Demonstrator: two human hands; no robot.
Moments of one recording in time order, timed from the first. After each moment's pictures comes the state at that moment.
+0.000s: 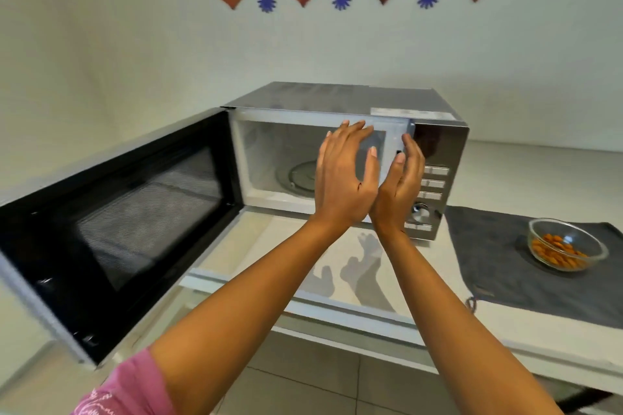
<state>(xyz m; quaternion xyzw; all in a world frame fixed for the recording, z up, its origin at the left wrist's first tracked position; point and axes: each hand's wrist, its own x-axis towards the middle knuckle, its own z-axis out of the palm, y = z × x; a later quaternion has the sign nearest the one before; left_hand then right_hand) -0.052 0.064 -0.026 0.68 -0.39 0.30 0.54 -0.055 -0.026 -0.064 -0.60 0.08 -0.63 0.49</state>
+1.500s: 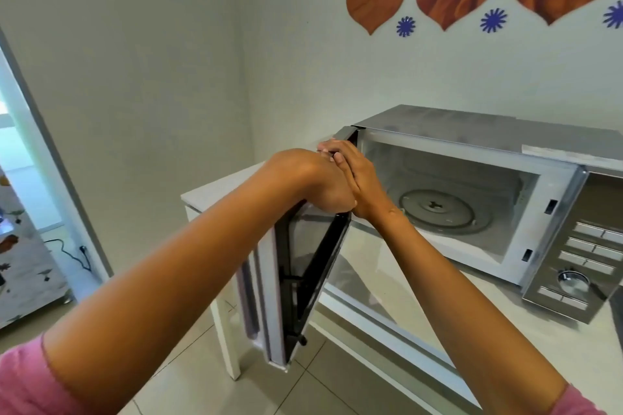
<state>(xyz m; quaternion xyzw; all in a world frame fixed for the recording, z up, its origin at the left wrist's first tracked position) -0.067 0.261 0.099 0.98 -0.15 -0.07 -0.07 0.058 0.146 -0.016 -0.77 -0.33 -0.32 0.44</state>
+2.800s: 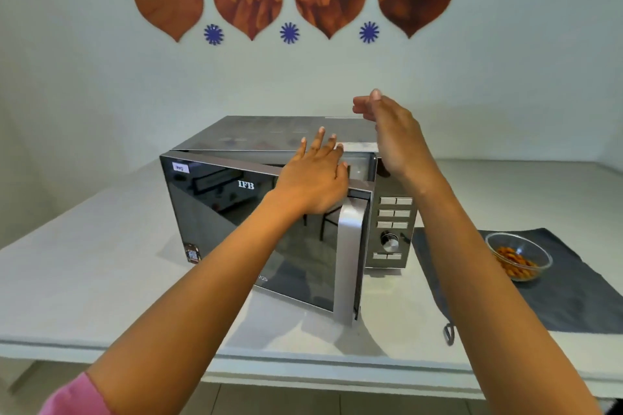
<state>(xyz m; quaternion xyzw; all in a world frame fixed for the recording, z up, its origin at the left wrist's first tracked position) -0.008 0.061 0.059 0.85 -0.50 0.13 0.12 -0.098 -0.056 0.091 -0.80 0.09 -0.42 0.42</state>
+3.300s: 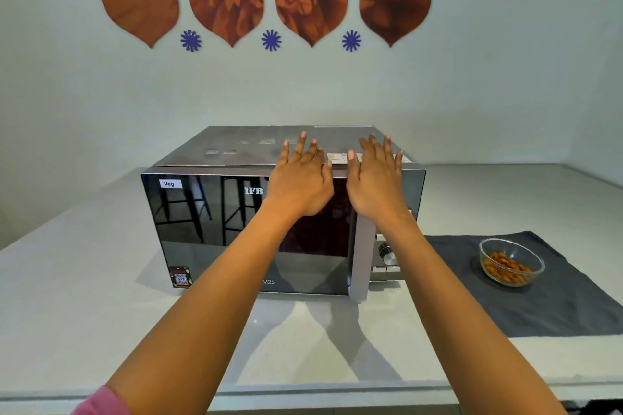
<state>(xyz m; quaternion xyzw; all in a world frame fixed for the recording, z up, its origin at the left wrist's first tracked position) 0.043 0.038 0.051 0.86 -0.47 0.17 0.11 -0.050 -0.066 0.035 -0.88 0.28 -0.35 0.15</state>
